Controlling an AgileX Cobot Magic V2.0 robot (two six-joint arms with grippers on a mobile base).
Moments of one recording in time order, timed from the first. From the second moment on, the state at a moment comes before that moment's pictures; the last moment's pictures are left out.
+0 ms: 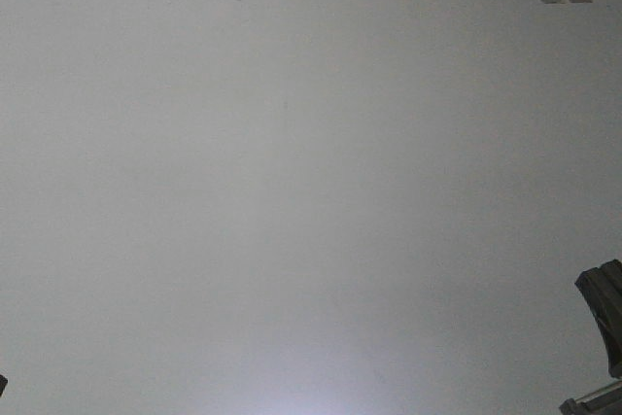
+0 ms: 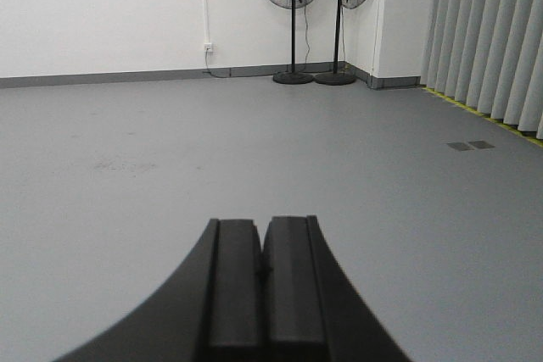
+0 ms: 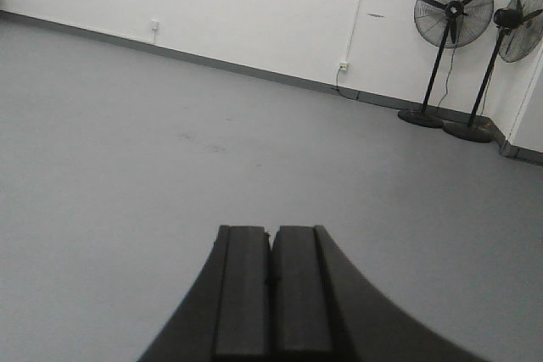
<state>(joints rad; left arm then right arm) -0.15 -0.01 0.03 -0.02 0.10 0.02 0.30 -0.01 0.03 0.04 0.12 -0.19</state>
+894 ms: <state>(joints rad) -0.15 -0.01 0.03 -0.02 0.10 0.02 0.30 -0.01 0.03 0.04 0.12 -0.19</state>
